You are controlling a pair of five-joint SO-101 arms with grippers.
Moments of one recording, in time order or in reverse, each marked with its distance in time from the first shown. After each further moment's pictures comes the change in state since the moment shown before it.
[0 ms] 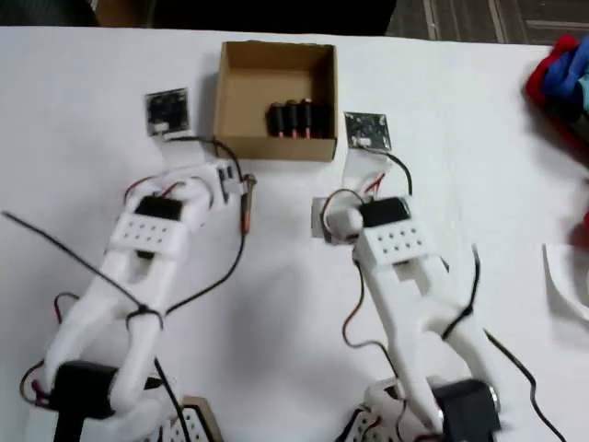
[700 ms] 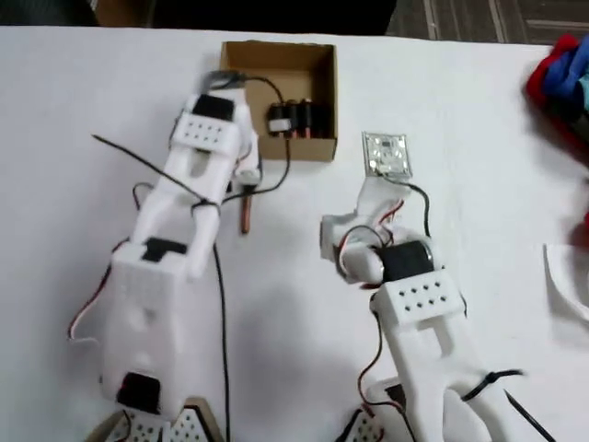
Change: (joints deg) left arm 3.7 57.1 -77.7 57.6 0.2; right arm 0.0 -17.4 11.1 0.0 0.0
